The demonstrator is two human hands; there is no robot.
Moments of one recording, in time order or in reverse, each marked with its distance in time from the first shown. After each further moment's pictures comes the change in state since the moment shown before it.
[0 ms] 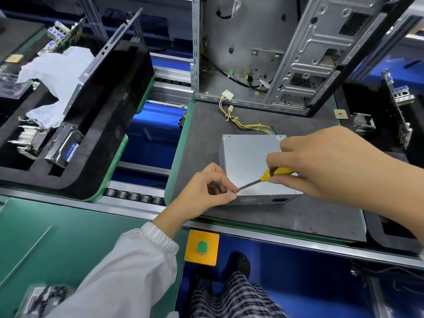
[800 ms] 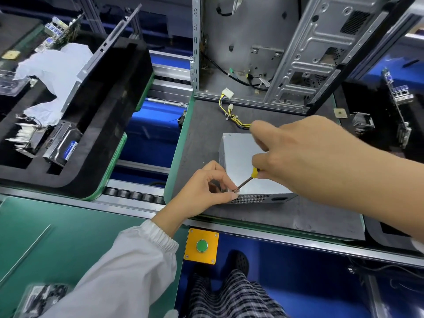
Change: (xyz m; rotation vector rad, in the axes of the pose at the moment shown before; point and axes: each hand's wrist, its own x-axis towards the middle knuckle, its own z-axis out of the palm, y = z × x) left_hand 0.002 0.003 -0.001 0.032 -0.019 0.016; right_hand 0.022 -0.018 -0.038 -0.185 -0.164 -0.064
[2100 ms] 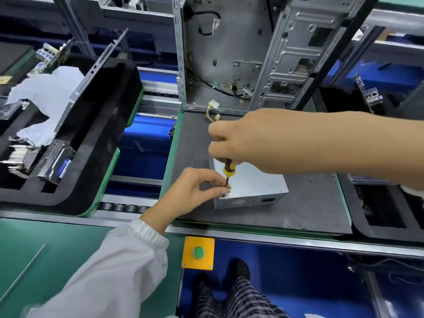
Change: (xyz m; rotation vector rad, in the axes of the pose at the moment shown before) left_hand 0.003 0.021 -0.013 0.187 -0.032 0.171; right_hand 0.029 0.020 -0.007 0.017 0.097 -0.106
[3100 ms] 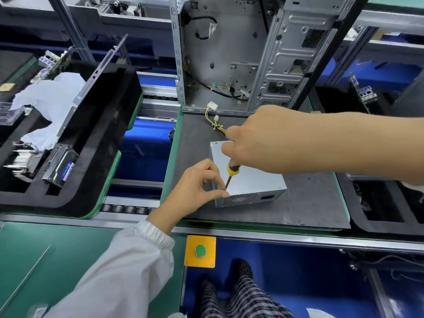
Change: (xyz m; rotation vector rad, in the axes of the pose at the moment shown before) left_hand 0.001 0.007 0.007 0.209 0.042 -0.051; right_hand -0.012 -0.009 0.001 -0.172 -0.063 0.027
